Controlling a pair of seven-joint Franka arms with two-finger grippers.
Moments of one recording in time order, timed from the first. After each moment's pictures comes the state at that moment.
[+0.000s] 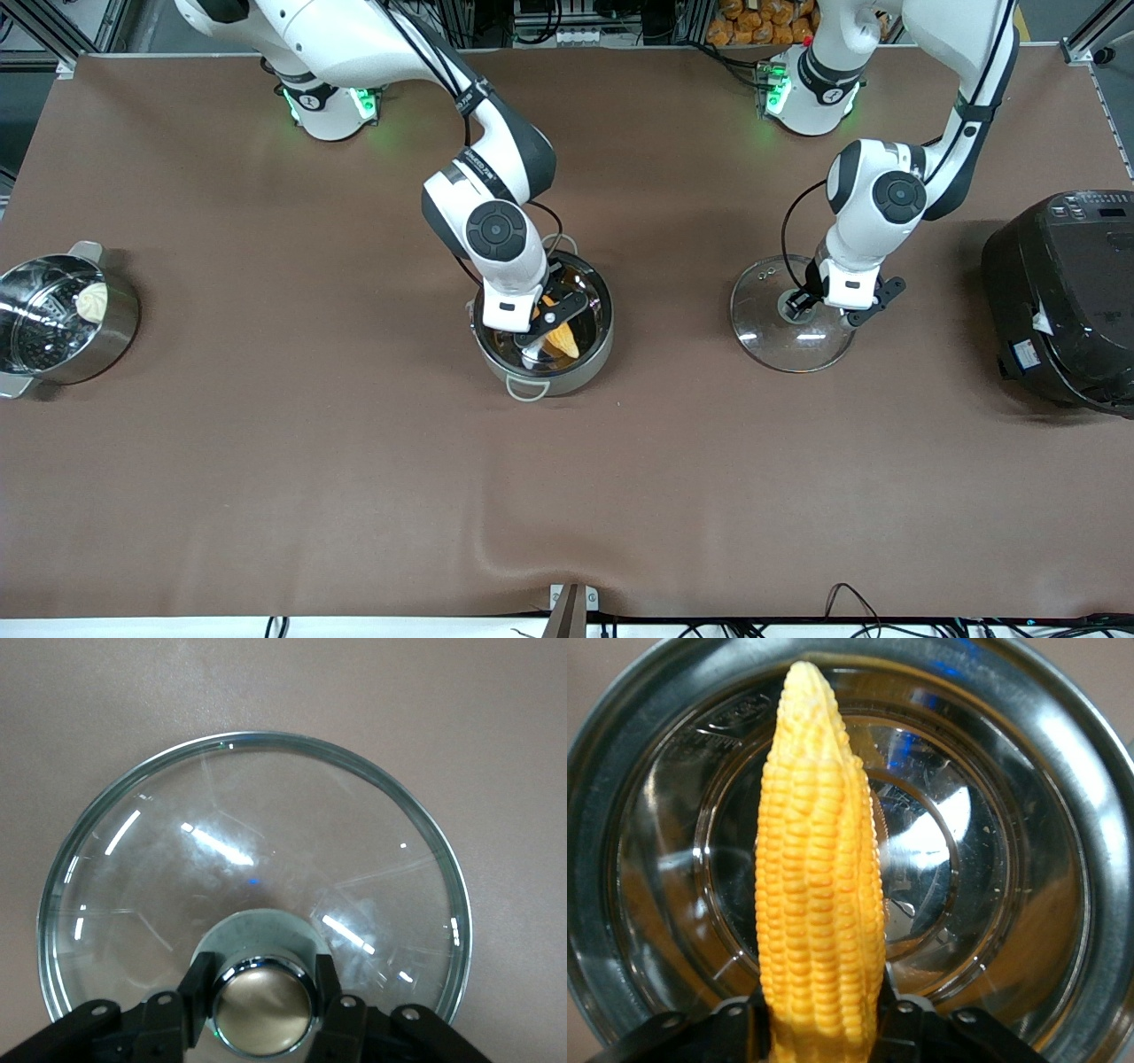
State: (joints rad) left arm -0.32 0.20 0.10 -2.46 -0.04 2.73 -0.83; right arm 0.65 0.62 0.07 -1.52 0.10 2.05 0.07
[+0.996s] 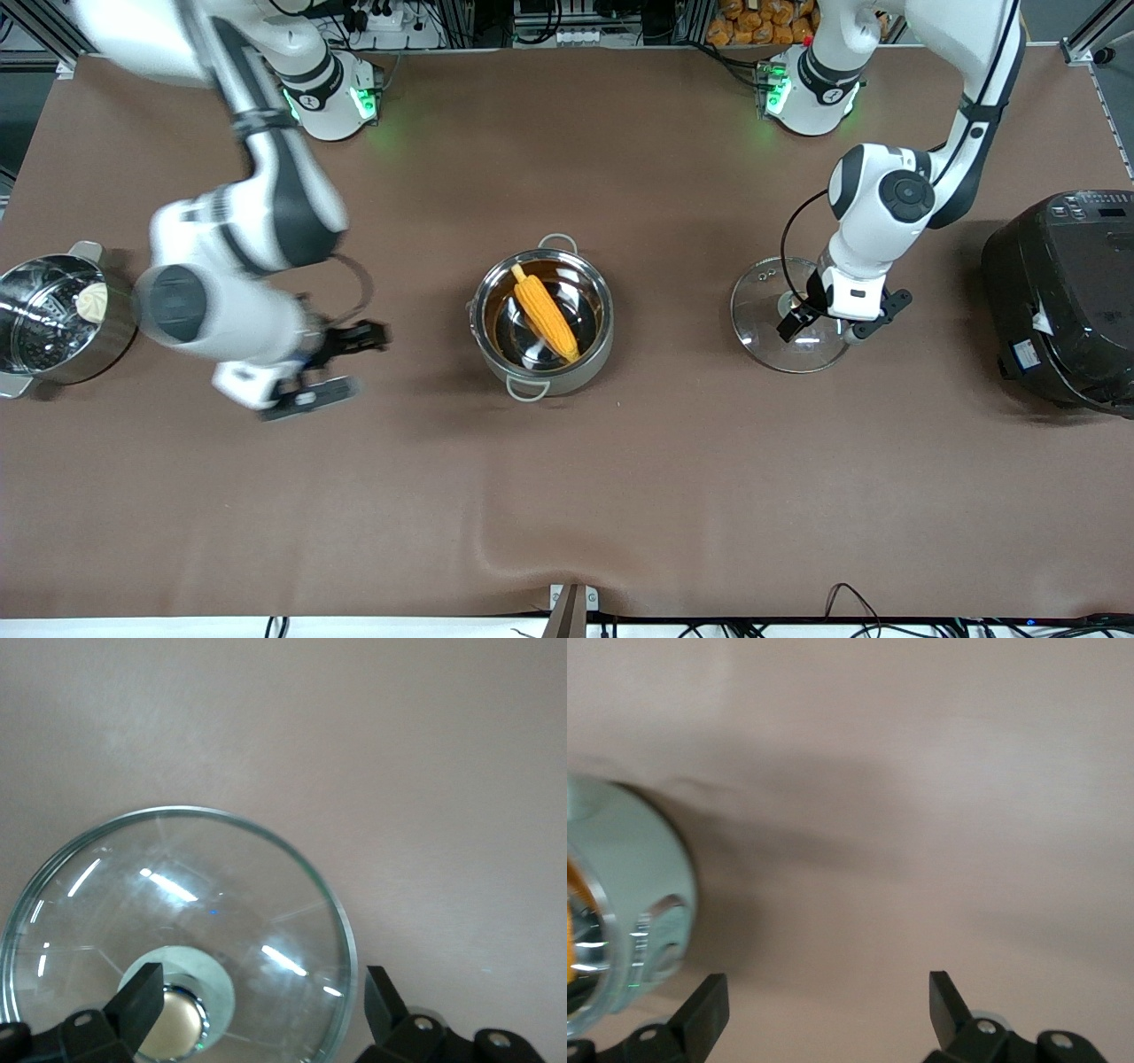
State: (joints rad) left arm -0.32 0.18 0.08 -2.34 -0.04 2.69 -0.83; right arm 0.18 0.45 0.03 -1.48 0.09 1.82 -0.07
